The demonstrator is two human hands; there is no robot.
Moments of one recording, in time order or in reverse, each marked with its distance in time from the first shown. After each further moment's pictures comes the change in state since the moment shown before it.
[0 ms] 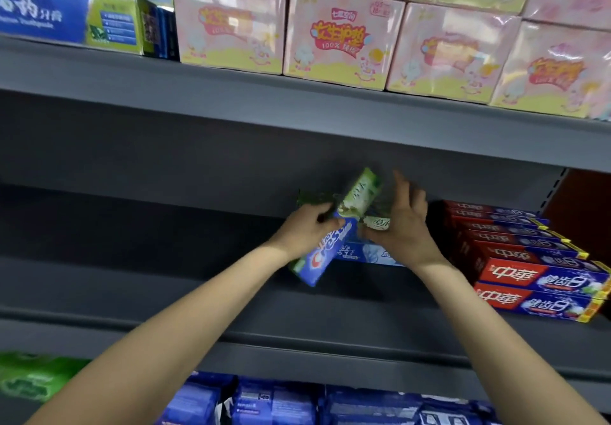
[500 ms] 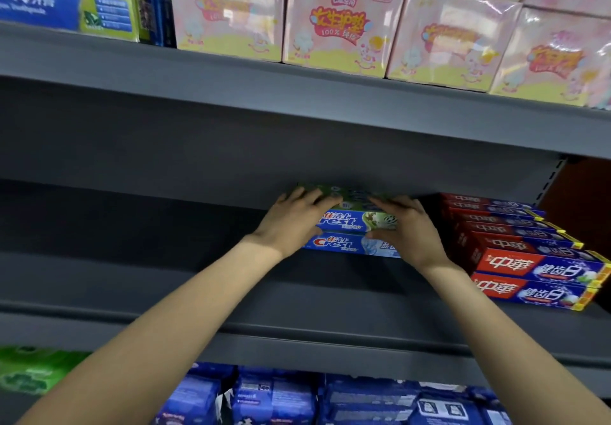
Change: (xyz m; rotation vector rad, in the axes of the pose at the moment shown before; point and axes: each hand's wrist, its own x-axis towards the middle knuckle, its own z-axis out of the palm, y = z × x) left_hand -0.004 -0.008 -0.014 0.986 -0.029 0.246; right_hand 0.004 0.040 0.007 -0.218 0.025 -0.147
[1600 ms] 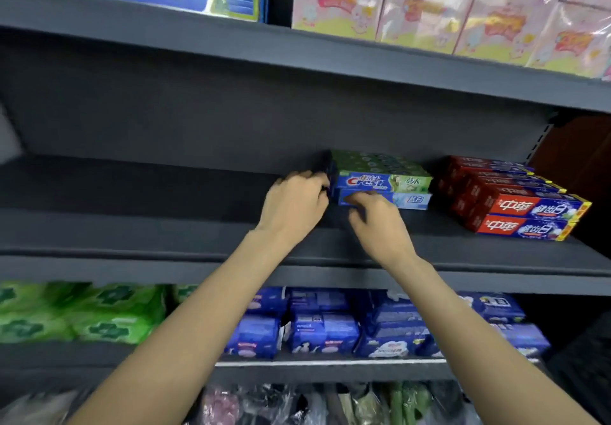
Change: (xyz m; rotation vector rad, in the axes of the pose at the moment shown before) left_hand -0.126 -0.034 -0.035 -0.256 0.268 -0.187; right_hand -0.086 -0.177 0.036 0.007 -0.013 0.109
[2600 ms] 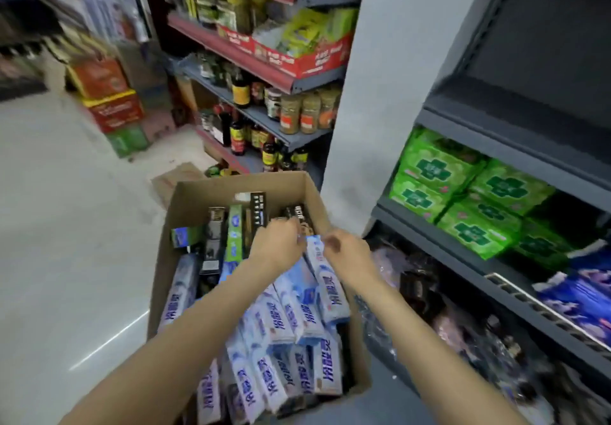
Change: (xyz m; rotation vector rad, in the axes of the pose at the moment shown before) left_hand -0.538 -0.382 -0.267 0.154 -0.352 -0.989; right_hand -0.314 -0.535 0.286 0.301 -0.838 -0.331
